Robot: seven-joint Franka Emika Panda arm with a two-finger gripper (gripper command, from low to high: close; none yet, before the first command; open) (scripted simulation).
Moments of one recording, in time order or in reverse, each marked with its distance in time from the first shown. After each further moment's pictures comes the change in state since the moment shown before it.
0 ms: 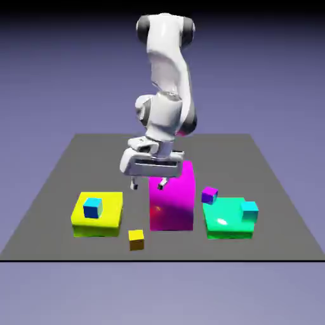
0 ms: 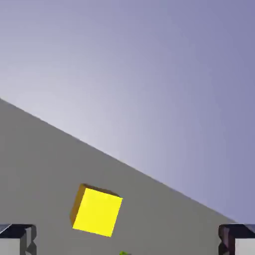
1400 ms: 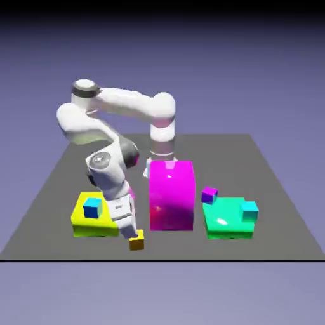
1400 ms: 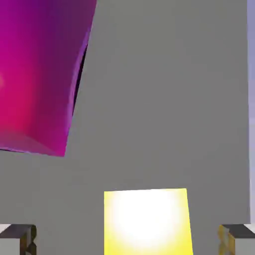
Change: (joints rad) arm -1.115 1.522 0.919 0.231 -0.801 -0.650 -0.965
